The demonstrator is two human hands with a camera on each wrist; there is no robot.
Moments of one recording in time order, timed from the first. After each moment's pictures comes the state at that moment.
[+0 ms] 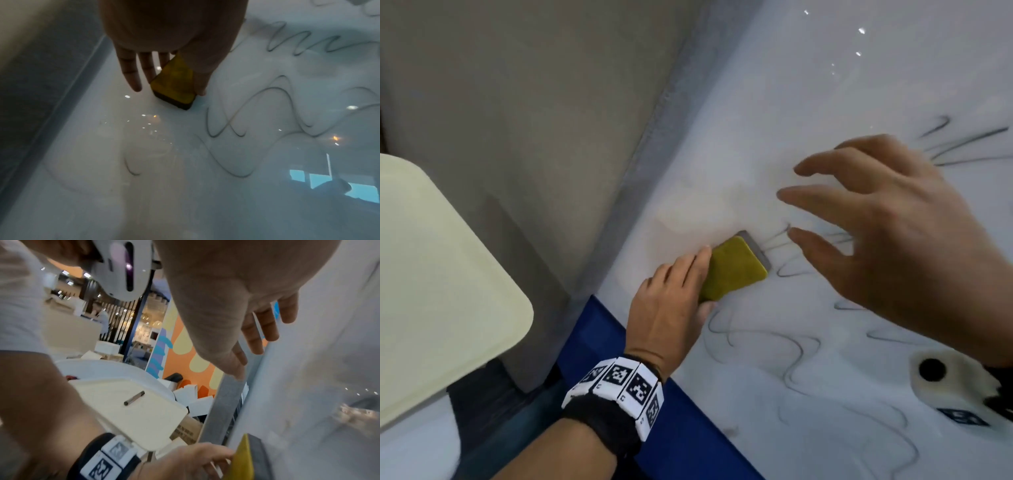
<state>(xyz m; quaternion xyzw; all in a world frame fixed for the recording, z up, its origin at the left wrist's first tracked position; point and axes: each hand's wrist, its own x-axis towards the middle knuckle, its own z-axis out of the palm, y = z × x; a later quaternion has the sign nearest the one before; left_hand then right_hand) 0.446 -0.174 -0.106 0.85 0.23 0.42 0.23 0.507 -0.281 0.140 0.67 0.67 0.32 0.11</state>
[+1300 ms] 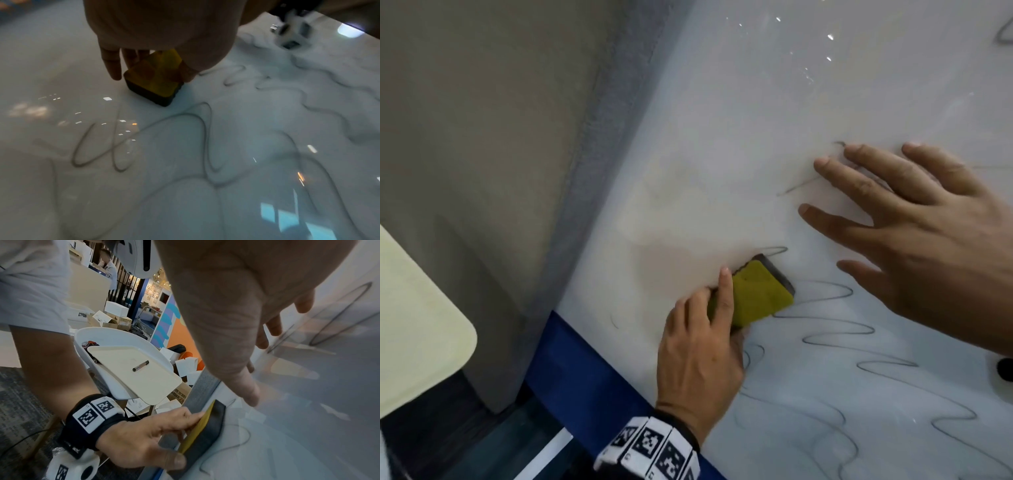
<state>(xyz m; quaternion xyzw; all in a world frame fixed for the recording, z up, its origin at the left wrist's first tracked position) 0.468 -0.268 -0.044 0.81 0.25 0.44 0.31 0.553 -0.345 0.207 0.60 0.62 0.37 0.33</state>
